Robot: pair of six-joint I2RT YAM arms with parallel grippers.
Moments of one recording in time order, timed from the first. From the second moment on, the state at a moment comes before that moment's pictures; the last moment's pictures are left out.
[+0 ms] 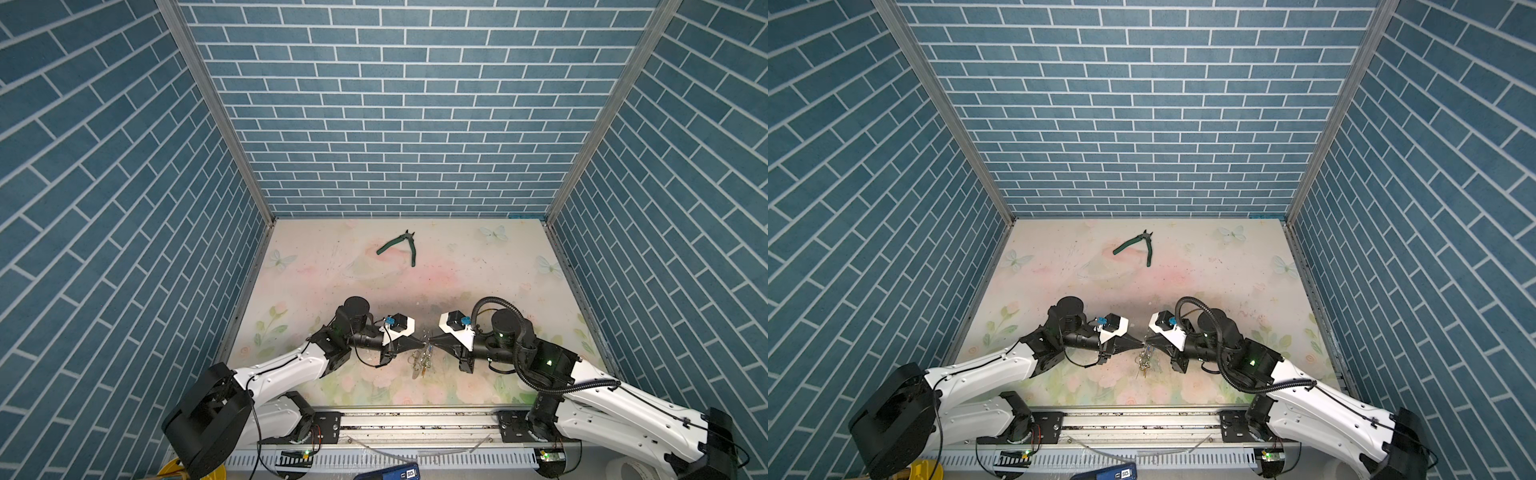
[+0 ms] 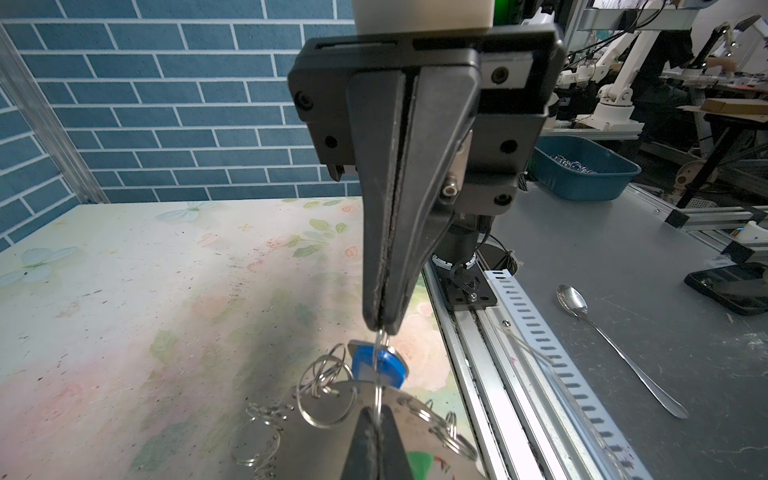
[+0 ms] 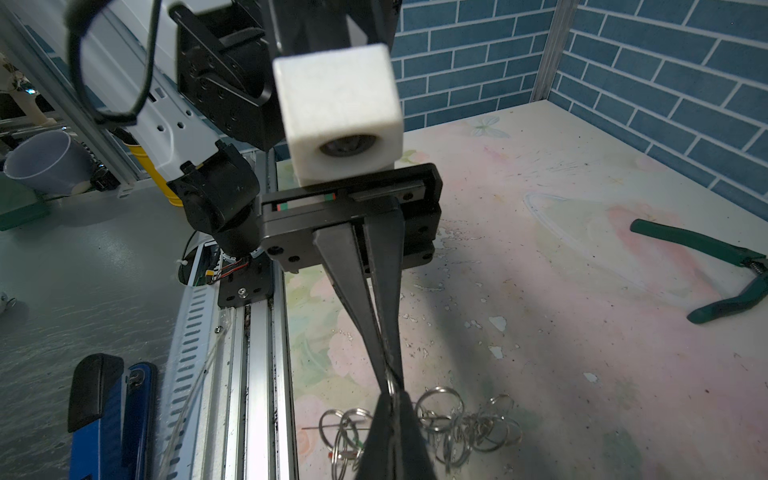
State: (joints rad) left arm -0.72 1.18 0.44 0.42 0.92 0.26; right arm 0.99 0.80 0.57 -0.15 -0.37 -0.09
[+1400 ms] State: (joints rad) left arm -0.75 1.06 0.36 0.44 0.68 0.56; right arm 0.99 0.84 0.58 -0.14 -0.37 -0.10
